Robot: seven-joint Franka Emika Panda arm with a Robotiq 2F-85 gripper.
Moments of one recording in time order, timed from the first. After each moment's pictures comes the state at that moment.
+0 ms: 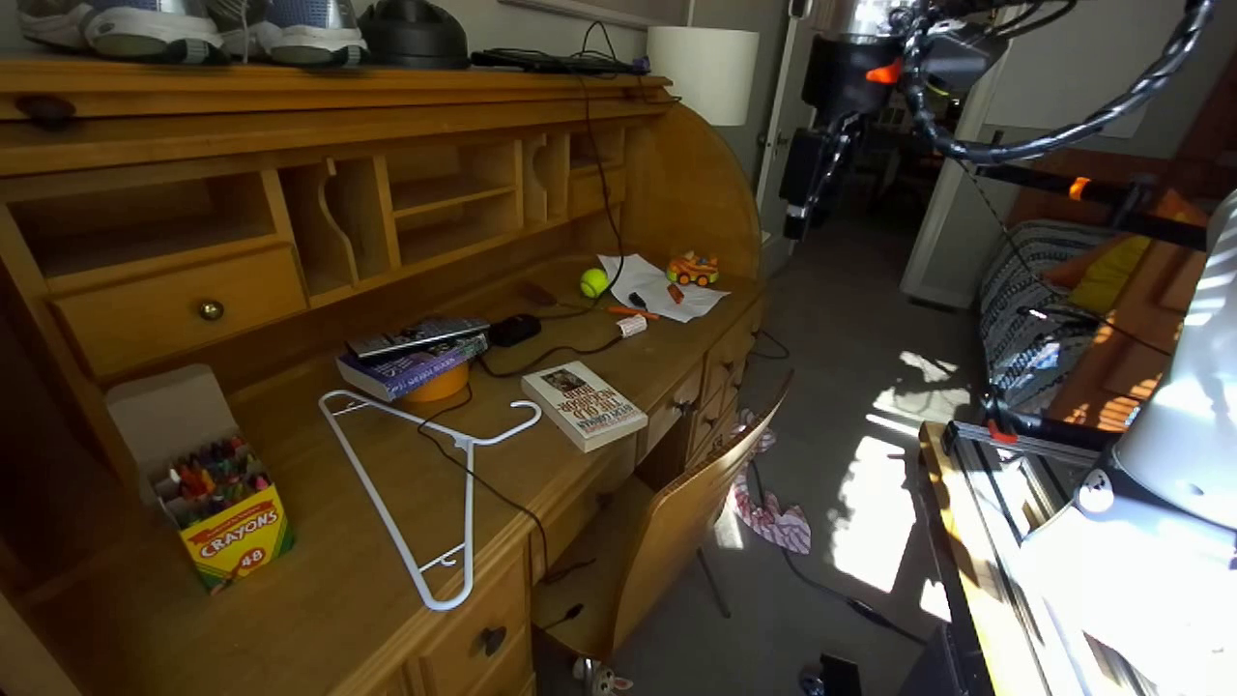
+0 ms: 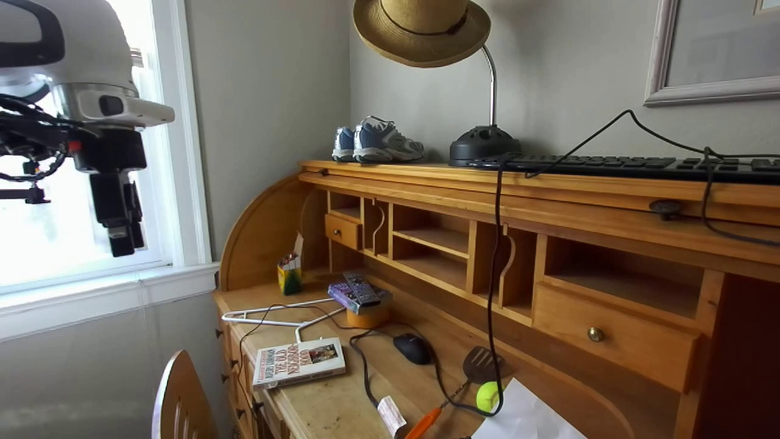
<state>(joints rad) -0.17 -0.65 -0.02 -2.66 -0.20 2.05 0.22</state>
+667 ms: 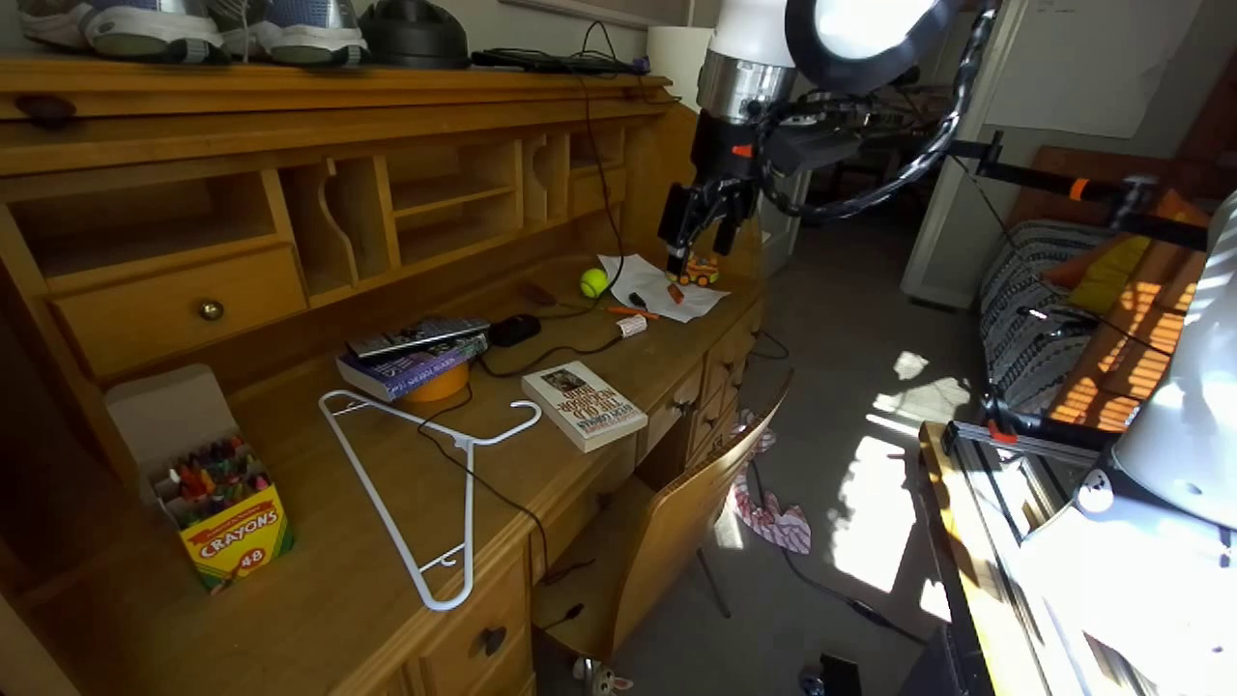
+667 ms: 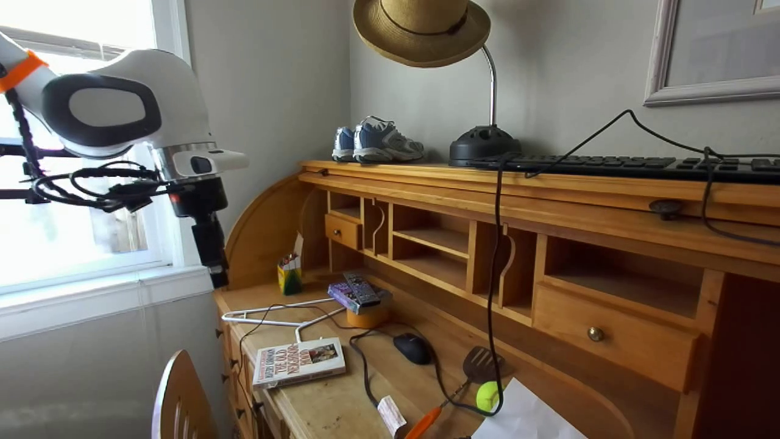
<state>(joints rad) -0.18 -0.26 -0.05 -2.55 -0.15 2.45 0.28</state>
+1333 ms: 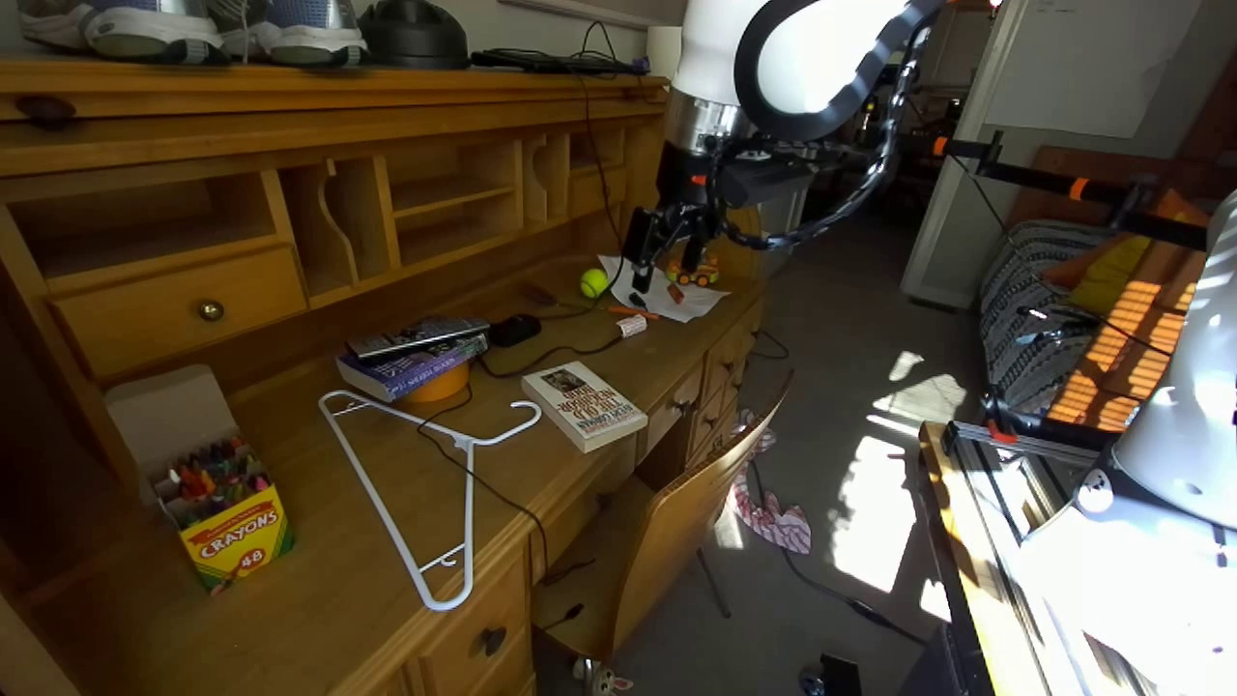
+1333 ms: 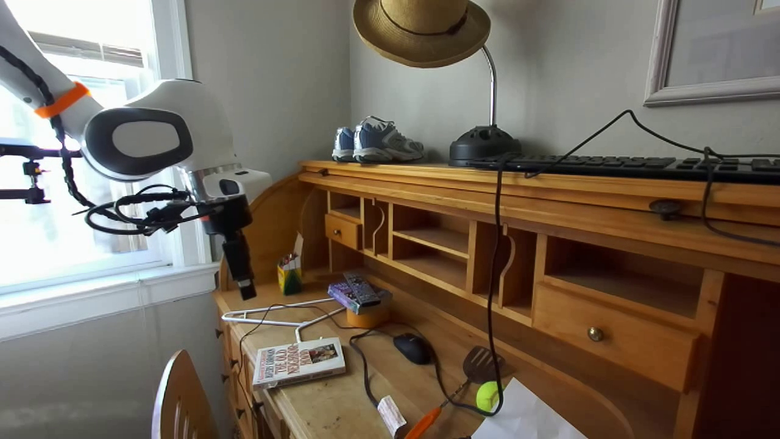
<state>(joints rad) -0.18 -0.10 -0.05 -2.49 -0.16 2.57 0.31</state>
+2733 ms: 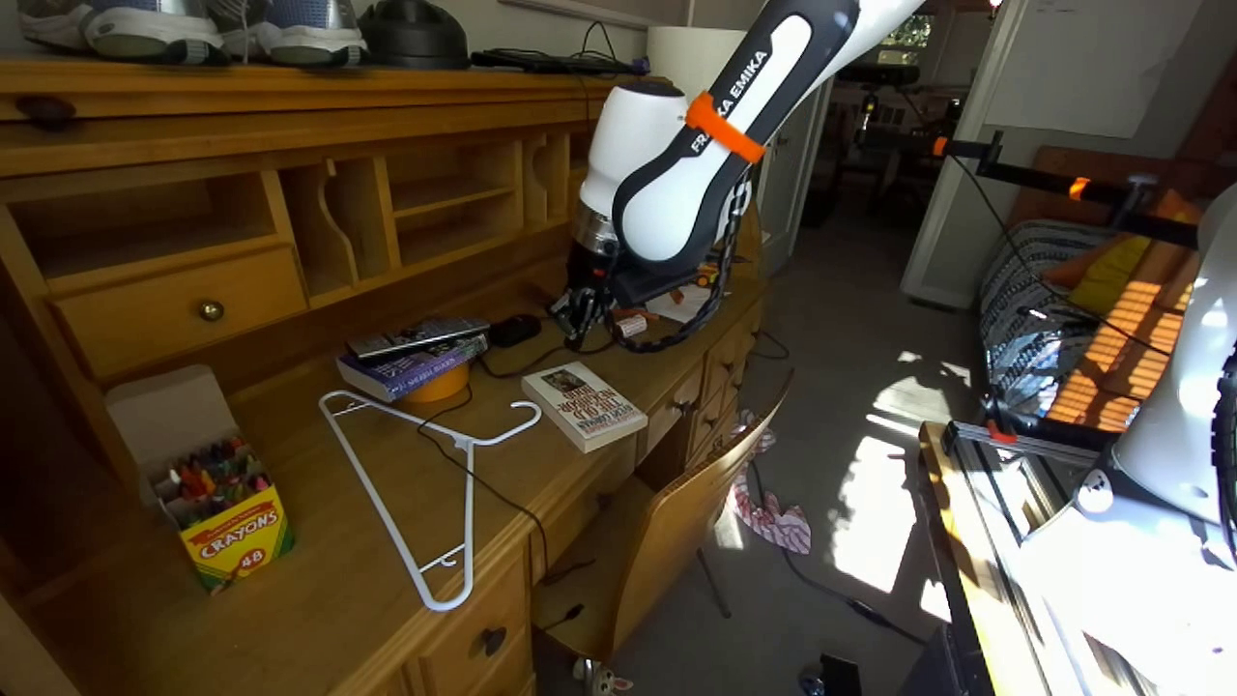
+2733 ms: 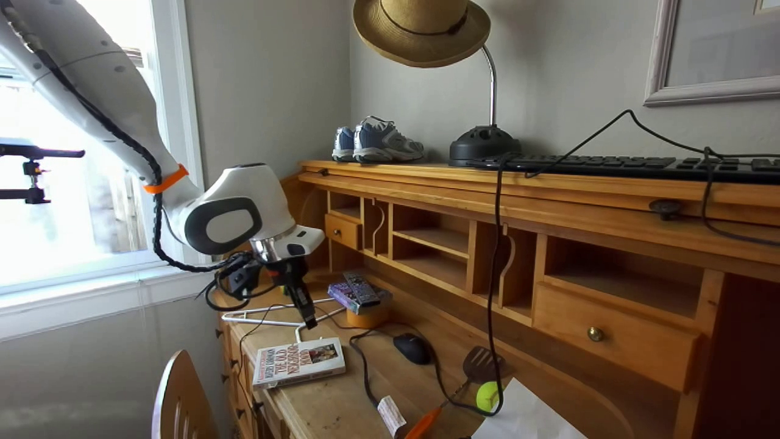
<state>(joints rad) -0.12 0.41 -0.09 -2.20 -0.08 2.92 0.25</state>
